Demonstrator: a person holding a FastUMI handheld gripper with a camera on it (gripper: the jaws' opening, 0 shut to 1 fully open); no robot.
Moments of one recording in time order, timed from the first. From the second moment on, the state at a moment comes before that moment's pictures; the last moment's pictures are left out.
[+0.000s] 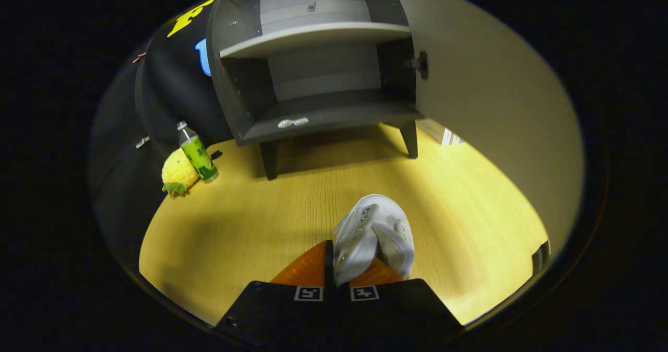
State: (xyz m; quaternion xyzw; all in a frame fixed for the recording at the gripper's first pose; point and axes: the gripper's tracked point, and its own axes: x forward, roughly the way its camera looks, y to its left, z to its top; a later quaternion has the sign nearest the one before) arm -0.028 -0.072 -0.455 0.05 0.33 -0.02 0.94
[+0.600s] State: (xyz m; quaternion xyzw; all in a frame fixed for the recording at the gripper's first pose) arm 0.089 -0.045 -0.210 -0.01 0.18 0.00 0.98
